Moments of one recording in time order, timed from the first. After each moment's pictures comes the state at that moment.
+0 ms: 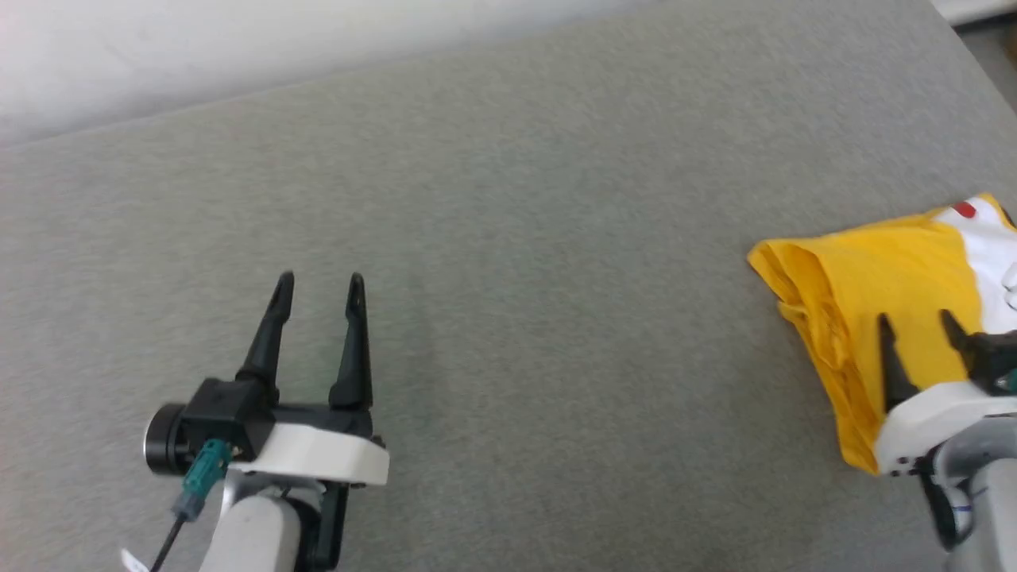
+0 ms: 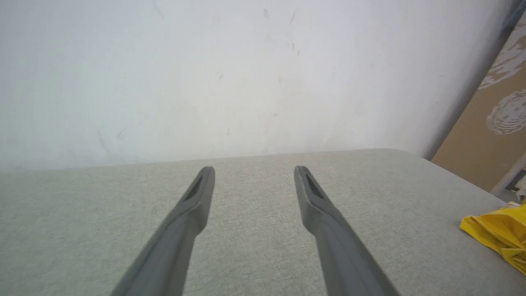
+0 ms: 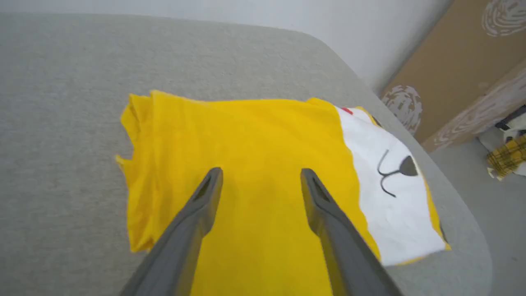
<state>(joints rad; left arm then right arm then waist) -0.14 0.14 -0.16 0.01 -0.22 0.06 -0.26 -0.28 -0.22 -0.18 0.54 0.01 0.13 -0.17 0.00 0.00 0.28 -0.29</state>
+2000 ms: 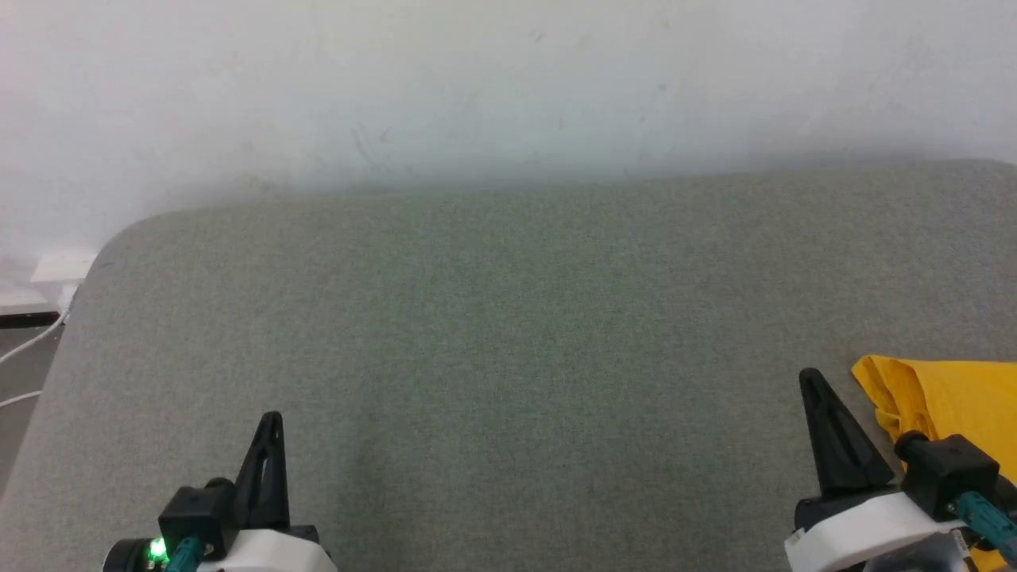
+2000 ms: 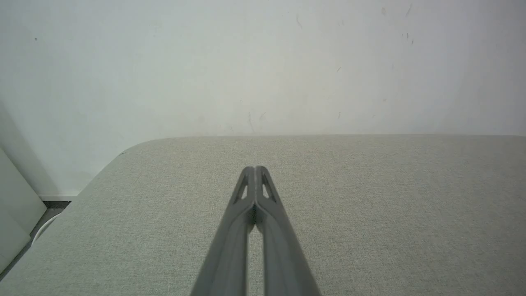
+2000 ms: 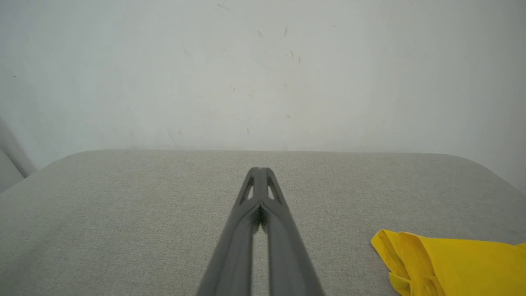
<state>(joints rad) 0.10 0.16 -0.05 0.08 -0.17 0.07 -0.23 0.12 -0.05 0.00 -0.10 0.13 0.13 -0.08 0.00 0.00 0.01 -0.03</state>
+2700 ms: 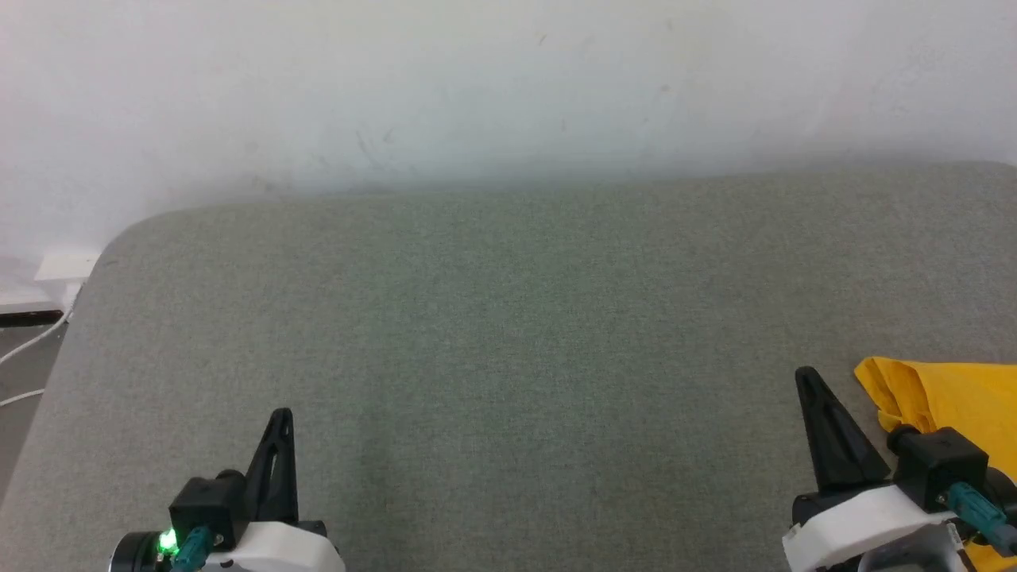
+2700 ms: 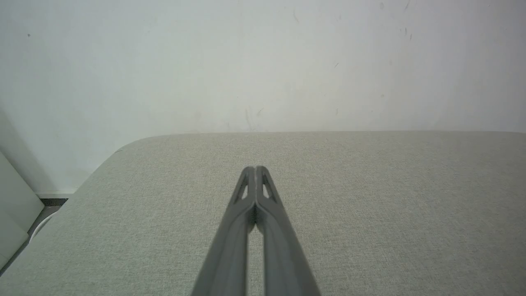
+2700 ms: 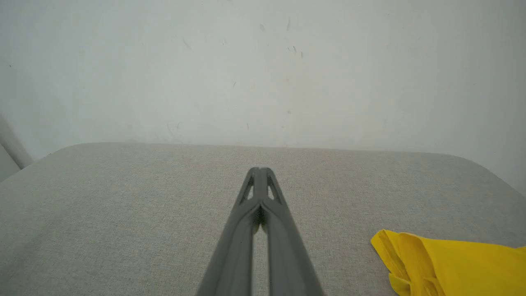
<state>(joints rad) 0.09 0.14 -0.04 0.06 -0.15 0.05 -0.18 0.11 -0.05 0.00 -0.08 0.11 0.13 -0.06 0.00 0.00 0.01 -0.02</state>
